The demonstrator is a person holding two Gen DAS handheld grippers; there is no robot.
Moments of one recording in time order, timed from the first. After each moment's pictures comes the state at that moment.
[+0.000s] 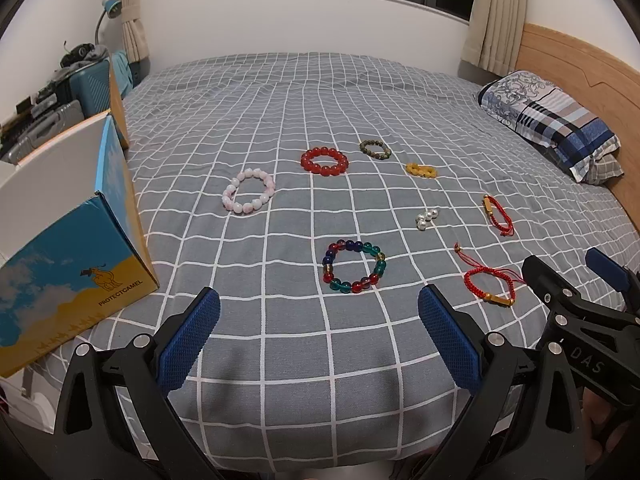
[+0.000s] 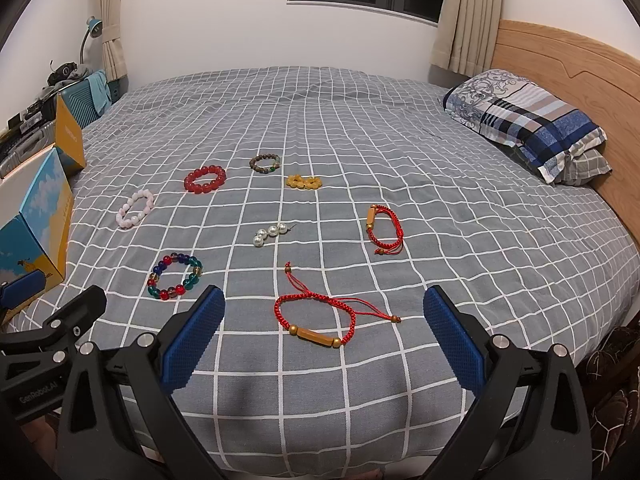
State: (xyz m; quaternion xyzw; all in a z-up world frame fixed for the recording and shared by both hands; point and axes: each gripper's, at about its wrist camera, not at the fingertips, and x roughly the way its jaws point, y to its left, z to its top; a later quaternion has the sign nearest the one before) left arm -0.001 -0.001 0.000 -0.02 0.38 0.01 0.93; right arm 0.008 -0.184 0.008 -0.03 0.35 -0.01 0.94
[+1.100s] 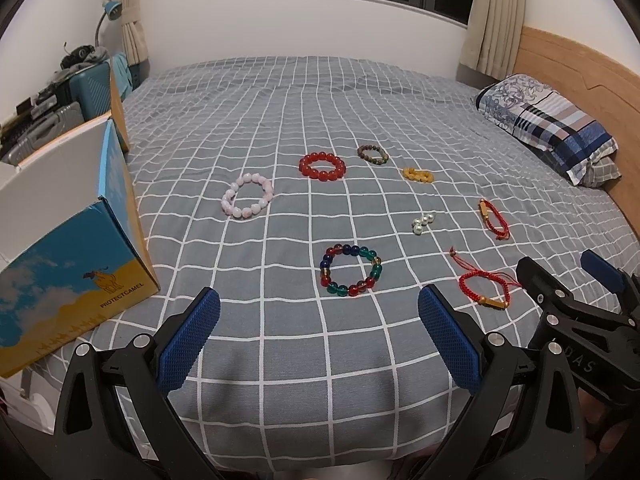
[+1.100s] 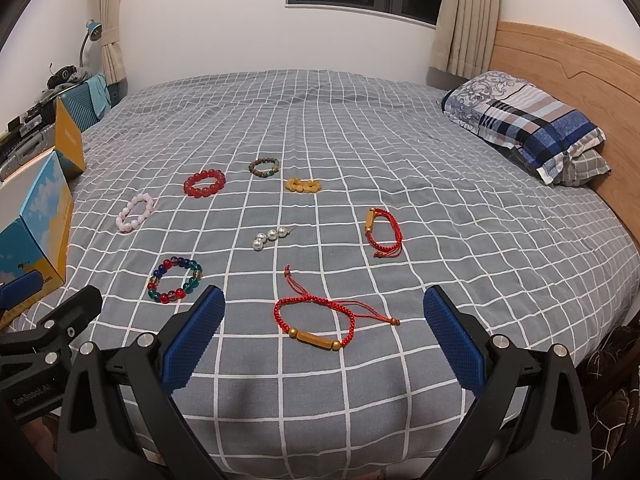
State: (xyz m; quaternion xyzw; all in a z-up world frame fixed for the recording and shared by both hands) left arm -0.005 -0.004 0.006 -0.02 0.37 0.01 0.93; right arm 0.009 -0.185 0.011 -0.03 0.34 -0.01 0.94
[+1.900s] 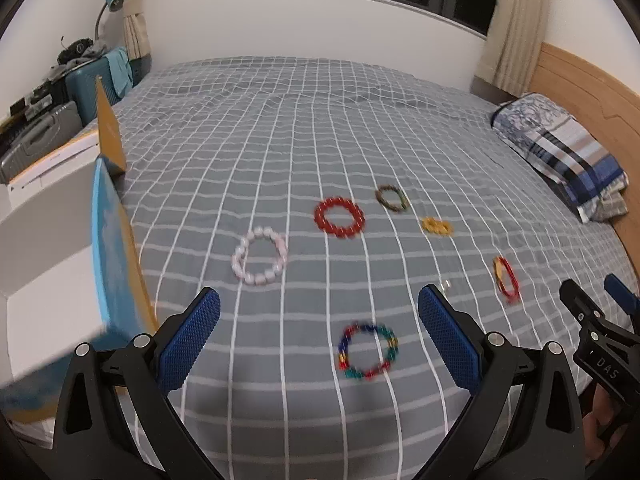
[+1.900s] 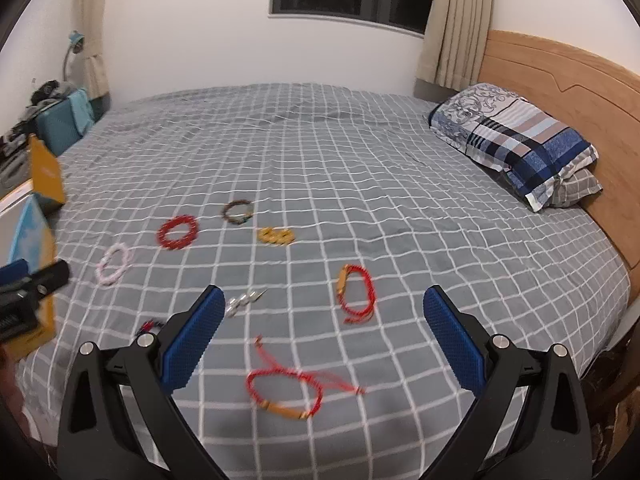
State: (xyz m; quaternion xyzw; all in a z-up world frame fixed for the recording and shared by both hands) left arm 0.080 0.029 0.054 -0.05 0.39 0.02 0.92; right arm 0.070 -0.205 0.058 -0.03 0.34 -0.04 0.94
